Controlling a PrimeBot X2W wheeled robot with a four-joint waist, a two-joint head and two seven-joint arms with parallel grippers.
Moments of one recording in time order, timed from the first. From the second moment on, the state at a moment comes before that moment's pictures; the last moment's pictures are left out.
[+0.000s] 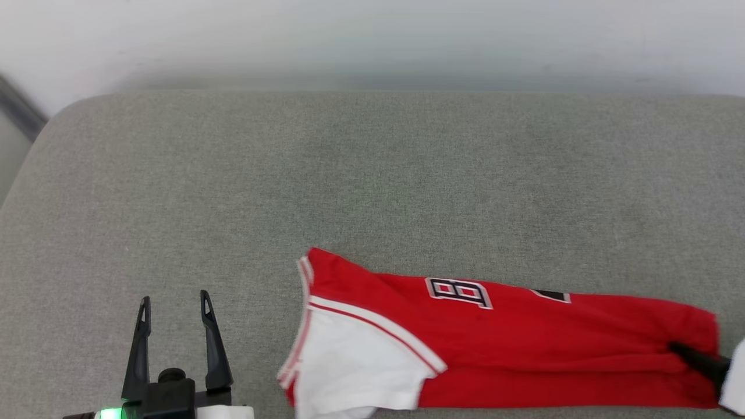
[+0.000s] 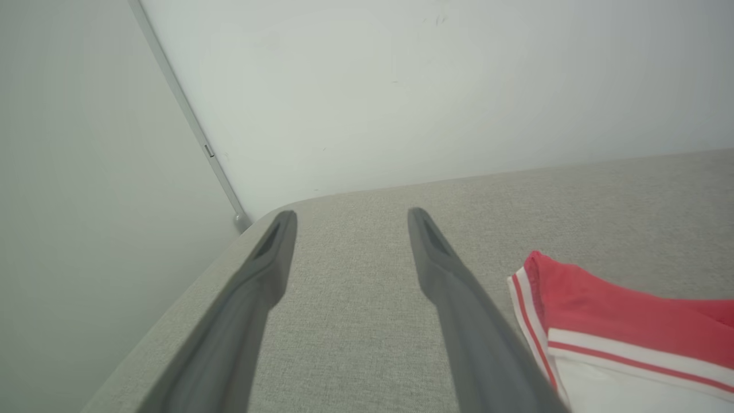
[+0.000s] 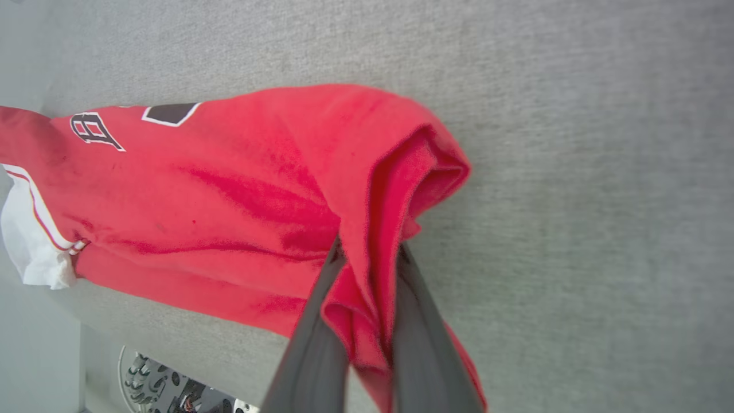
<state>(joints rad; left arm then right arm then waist) 0.14 0.22 -0.21 -0.15 -0.02 0.45 -0.26 -0.15 -0.69 0.32 0.36 1.14 0.13 0.47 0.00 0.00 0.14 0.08</state>
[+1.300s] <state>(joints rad) 0.12 0.16 -0.18 -0.06 -0.01 0.33 -0.26 -0.52 -0.41 0.69 0.06 0.87 0.13 0.78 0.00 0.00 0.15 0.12</state>
